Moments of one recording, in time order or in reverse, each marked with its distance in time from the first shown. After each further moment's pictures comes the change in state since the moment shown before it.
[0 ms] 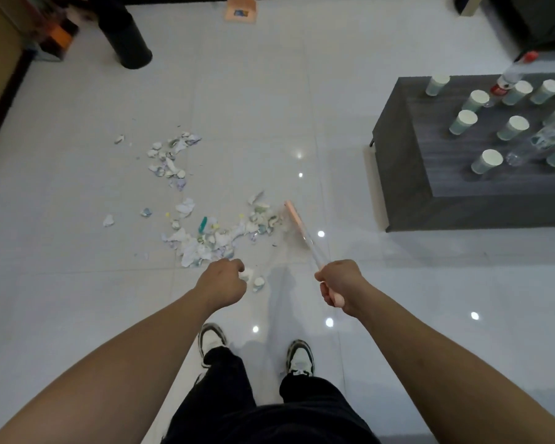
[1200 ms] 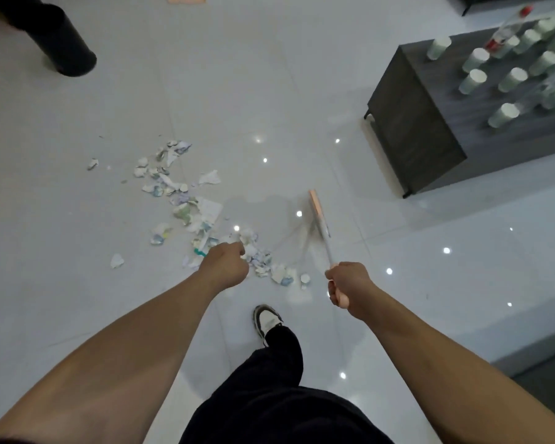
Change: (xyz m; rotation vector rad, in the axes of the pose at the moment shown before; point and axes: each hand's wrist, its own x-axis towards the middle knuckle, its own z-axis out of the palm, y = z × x) left_hand 0.141 -0.257 -0.148 0.079 -0.086 0.191; right_hand -0.007 -0.020 0.305 0.262 0.233 0.070
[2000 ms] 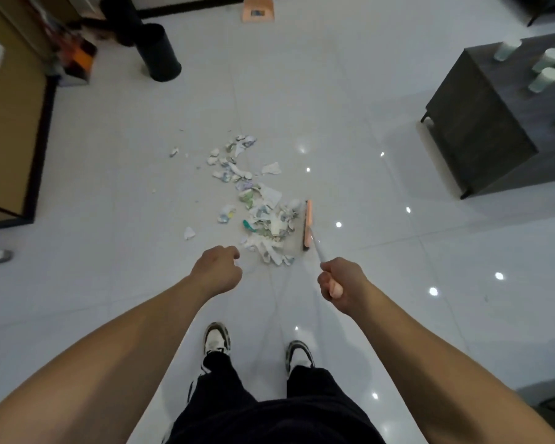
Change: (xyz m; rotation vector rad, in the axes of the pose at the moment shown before) left_hand -0.170 -0.193 -0.012 0.060 0.091 -0.103; right_hand -0.126 0.123 0.139 0.221 -0.218 0.057
